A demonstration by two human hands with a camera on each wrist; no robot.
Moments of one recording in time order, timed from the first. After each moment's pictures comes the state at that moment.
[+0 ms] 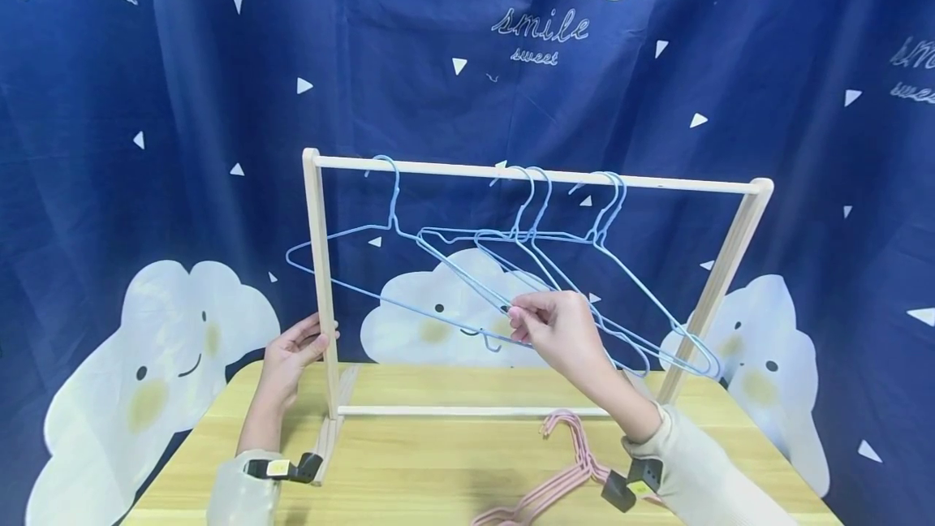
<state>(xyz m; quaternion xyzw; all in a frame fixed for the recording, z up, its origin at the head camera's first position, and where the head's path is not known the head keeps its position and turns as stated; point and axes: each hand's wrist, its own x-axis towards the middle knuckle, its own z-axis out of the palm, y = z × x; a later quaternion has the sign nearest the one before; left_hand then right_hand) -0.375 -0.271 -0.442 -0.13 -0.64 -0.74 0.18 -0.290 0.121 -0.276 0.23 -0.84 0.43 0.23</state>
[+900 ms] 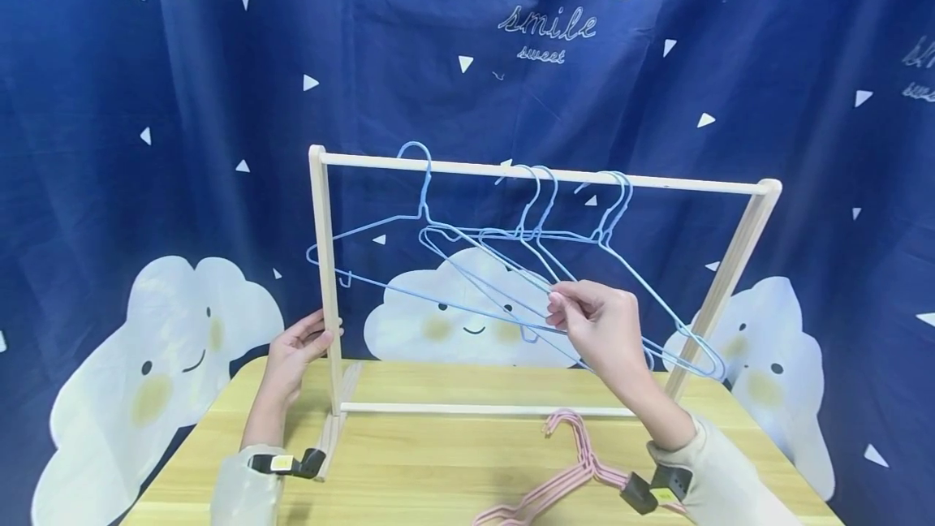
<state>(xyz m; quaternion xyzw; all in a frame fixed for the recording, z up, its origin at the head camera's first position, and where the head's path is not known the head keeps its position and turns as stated) -0.380 -0.273 -0.443 -0.14 -0.63 -0.74 0.18 -0.284 0.148 -0.273 0.23 -0.80 0.41 0.37</state>
